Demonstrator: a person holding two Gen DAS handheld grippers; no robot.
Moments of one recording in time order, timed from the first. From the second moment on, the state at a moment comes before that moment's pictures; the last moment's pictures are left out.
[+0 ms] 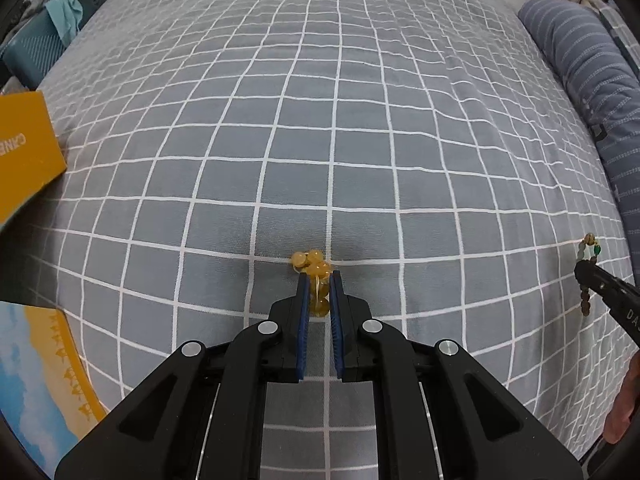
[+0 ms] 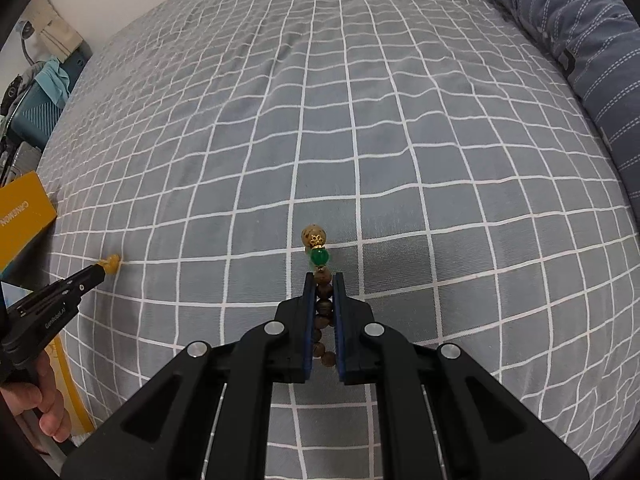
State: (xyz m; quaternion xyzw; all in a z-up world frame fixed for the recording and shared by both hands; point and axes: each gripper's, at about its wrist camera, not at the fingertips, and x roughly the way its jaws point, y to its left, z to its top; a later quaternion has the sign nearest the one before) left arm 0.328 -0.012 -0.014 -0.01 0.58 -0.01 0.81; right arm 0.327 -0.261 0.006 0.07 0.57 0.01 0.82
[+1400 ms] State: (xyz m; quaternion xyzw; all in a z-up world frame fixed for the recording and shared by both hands) left arm 0.134 0.027 0.087 -0.01 0.44 -0.02 0.90; right arm 0.146 -0.150 0.093 0.03 0.43 0.07 0.90
